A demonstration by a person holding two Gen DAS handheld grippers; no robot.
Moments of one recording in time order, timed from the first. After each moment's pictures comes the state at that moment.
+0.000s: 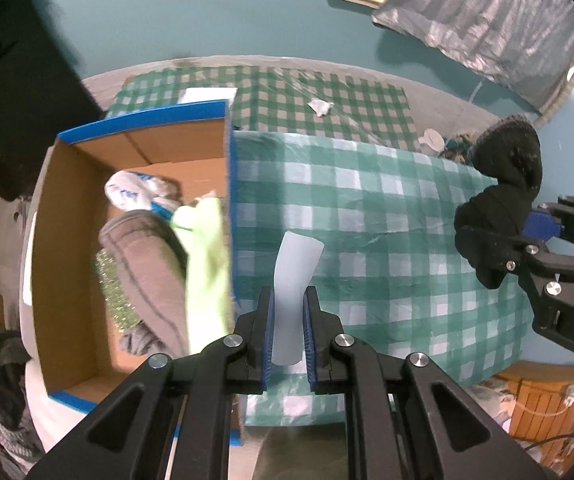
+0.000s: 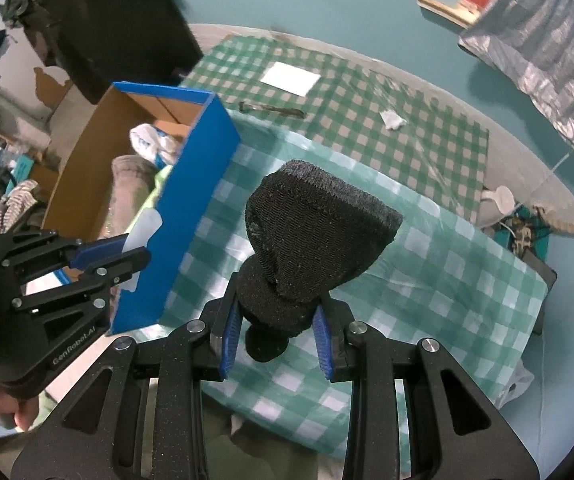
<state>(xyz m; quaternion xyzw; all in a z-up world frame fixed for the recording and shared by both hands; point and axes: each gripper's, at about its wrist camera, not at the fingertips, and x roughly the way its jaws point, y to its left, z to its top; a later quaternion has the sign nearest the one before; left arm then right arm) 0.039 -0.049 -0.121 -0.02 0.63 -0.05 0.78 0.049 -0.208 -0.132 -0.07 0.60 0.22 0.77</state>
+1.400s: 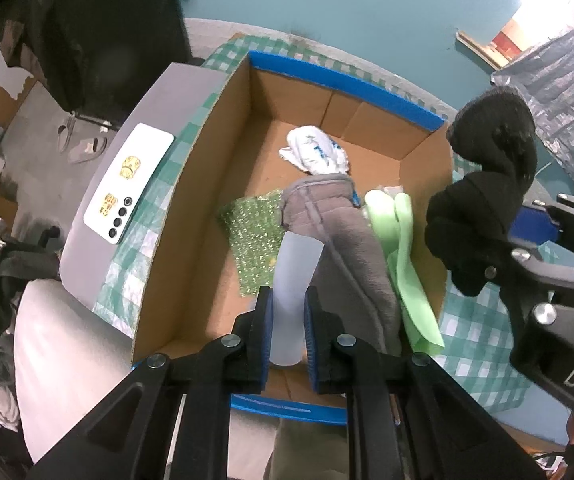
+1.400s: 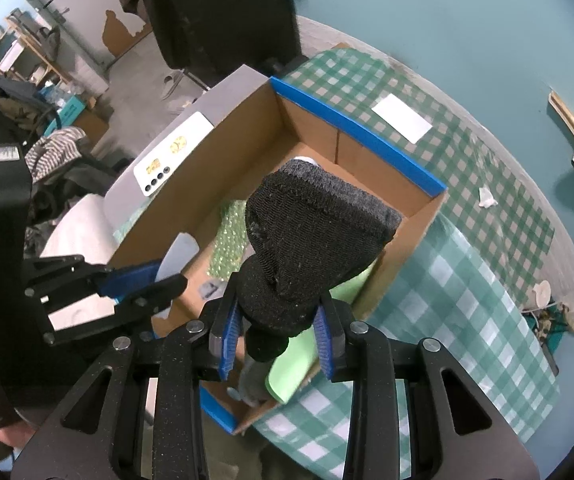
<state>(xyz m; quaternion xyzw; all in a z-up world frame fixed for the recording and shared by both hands) 0.012 0.117 -0.136 -0.12 0.63 0.07 0.76 0.046 -0.003 -0.133 -0.15 0.57 0.34 0.73</state>
